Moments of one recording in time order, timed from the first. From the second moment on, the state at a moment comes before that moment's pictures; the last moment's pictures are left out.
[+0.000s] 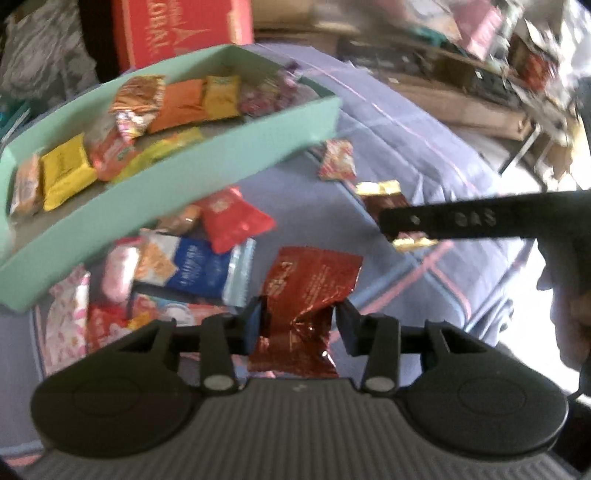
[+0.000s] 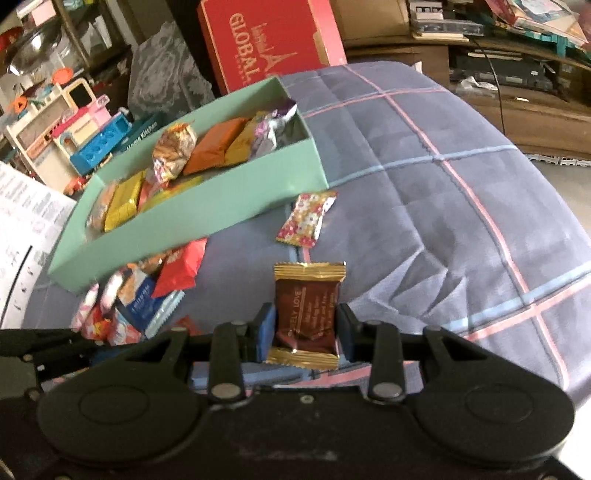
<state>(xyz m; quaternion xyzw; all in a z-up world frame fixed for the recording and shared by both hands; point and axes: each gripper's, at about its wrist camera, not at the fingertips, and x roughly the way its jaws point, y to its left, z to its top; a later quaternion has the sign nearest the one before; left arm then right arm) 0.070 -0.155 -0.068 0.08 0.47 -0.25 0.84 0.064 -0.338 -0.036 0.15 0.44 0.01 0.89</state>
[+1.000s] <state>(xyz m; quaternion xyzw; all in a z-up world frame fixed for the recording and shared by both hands) 0.211 -0.022 -0.028 -0.08 0.44 -0.08 0.89 0.204 -0.278 0.010 0.18 0.43 0.06 0.88</state>
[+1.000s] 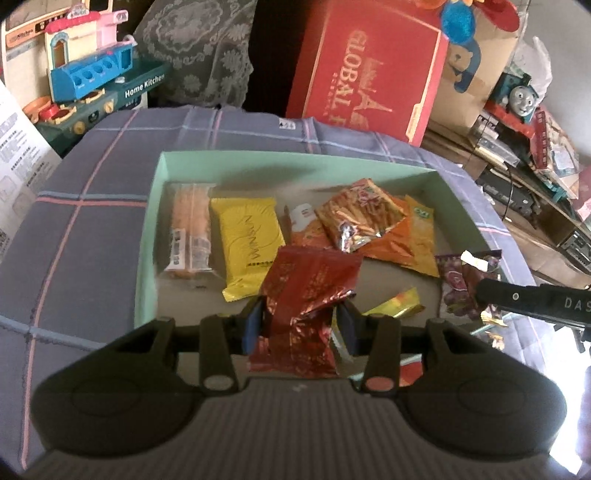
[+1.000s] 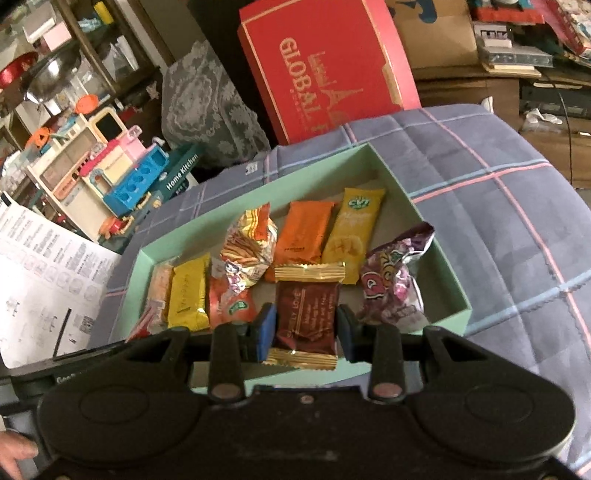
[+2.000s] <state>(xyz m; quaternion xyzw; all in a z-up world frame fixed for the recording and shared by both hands) 0.167 -0.051 -0.021 -0.07 0.43 -0.07 0.90 0.156 -0.314 0.021 0.20 0.38 0.04 0.90</state>
